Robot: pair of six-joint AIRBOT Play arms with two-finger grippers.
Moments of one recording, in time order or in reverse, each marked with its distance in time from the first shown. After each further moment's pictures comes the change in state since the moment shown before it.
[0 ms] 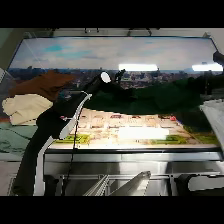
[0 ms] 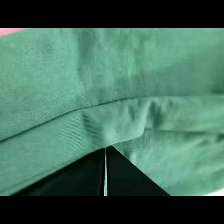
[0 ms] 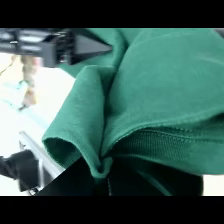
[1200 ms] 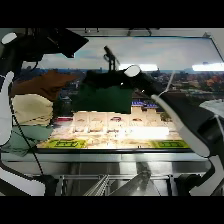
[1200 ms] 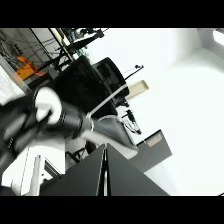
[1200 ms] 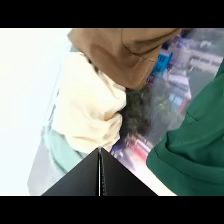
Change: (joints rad) left arm 0.525 0.495 -0.245 -0.885 -0.613 0.432; right arm 0.958 -0.228 0.200 0.303 -0.850 0.058
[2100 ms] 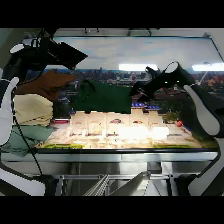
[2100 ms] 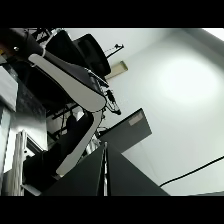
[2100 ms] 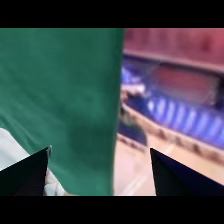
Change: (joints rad) left arm 0.002 0.003 -0.093 -0.007 -0.119 0.043; right arm -0.354 -0.119 -0.085 -0.465 0.426 0.278
